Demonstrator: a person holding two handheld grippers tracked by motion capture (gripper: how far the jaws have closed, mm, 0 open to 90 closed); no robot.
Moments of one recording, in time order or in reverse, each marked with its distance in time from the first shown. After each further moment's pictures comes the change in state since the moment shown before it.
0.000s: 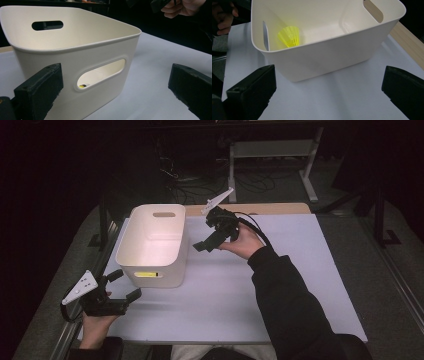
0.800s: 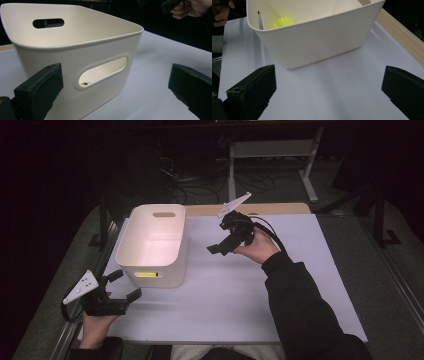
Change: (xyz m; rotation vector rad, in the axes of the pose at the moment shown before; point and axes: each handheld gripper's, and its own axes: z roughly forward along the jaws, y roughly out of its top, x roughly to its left) left arm 0.001 -0.001 0.000 0.011 0.009 -0.001; right arm -0.006 -0.030 -0.022 -0.015 -0.029 0.020
